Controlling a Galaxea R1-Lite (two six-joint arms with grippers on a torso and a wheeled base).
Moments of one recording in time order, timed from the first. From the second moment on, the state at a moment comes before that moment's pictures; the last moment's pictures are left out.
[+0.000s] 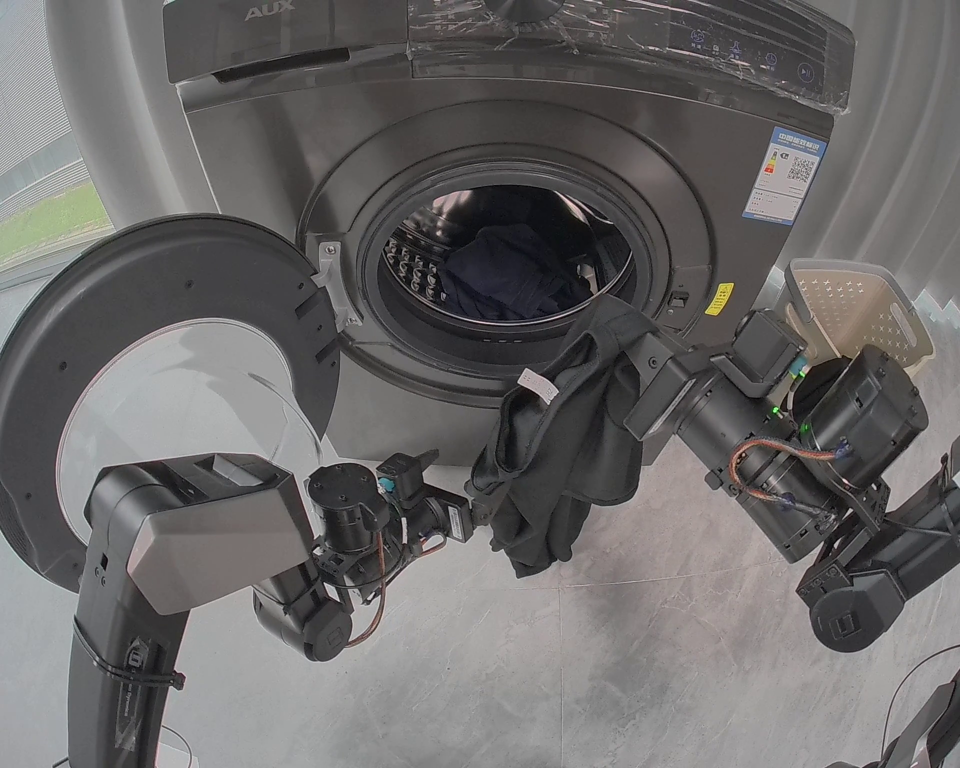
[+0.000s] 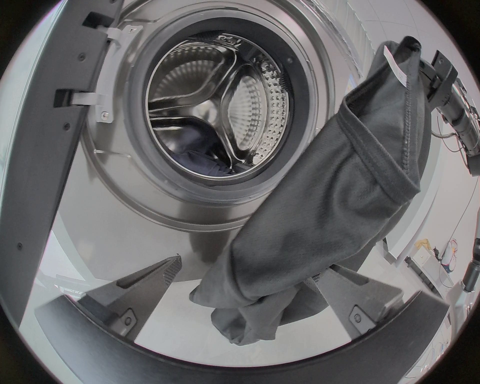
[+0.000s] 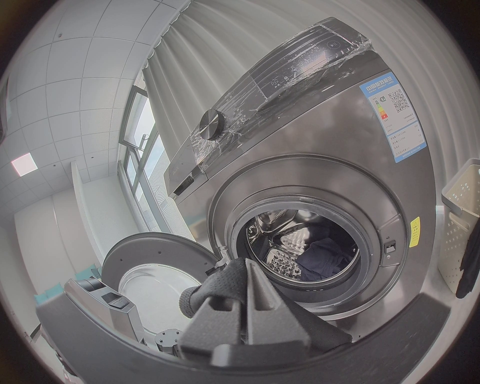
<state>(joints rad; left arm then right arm) -0.52 2.45 -0.92 -1.55 -0.08 -0.11 0.69 1.82 -0.67 -1.54 -0.05 0.19</state>
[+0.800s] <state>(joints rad) -0.46 2.39 -0.88 -1.55 -0.08 -0.11 0.68 1.83 -0.67 -1.54 -0.05 0.19</state>
